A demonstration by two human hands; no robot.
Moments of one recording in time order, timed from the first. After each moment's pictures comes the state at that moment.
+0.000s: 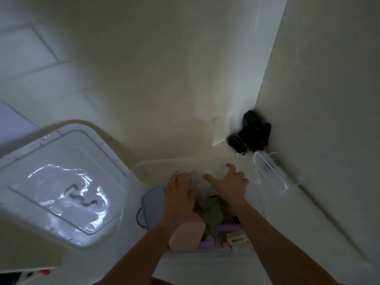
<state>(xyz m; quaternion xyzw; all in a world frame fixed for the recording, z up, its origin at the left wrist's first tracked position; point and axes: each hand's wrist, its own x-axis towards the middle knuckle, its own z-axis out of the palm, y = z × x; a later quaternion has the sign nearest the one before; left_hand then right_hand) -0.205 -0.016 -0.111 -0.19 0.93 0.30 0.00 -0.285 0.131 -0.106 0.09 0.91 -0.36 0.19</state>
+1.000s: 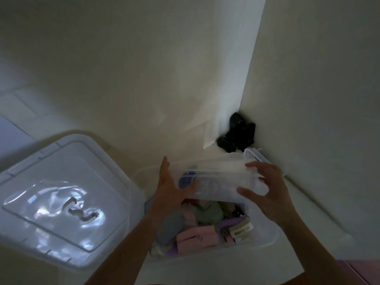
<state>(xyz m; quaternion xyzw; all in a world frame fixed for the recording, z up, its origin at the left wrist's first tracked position) -0.200 -0.067 -0.075 -0.09 0.86 0.50 -0.03 -0.206 0.216 -0.034 -0.10 0.85 -0.52 -0.07</state>
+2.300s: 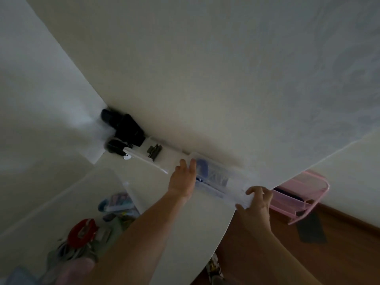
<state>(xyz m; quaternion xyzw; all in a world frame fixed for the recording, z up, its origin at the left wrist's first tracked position) -0.288 0.325 -0.167 0.23 0.96 0.01 0.16 -0.119 0.490 -0.240 0.33 0.84 -0.41 -0.11</state>
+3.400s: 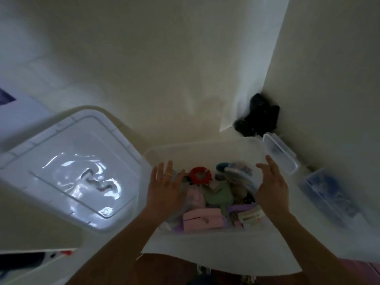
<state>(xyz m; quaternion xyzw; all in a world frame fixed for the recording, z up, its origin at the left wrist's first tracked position) -0.149 -0.094 -0.115 0.01 0.99 -0.10 0.02 -0.221 0.211 -0.137 -0.06 0.96 -0.26 -0.06</state>
